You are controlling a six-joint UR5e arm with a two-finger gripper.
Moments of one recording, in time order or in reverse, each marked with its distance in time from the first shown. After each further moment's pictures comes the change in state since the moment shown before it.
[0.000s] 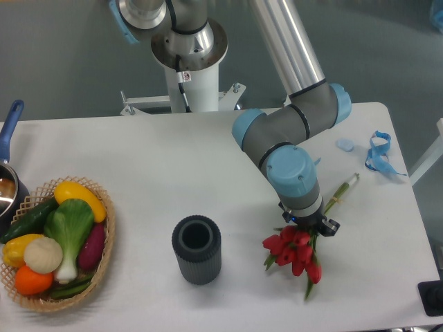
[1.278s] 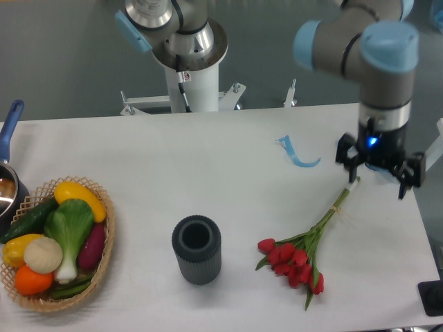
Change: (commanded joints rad) arm 0.346 0.293 0.054 -0.189 -0.423 0.452
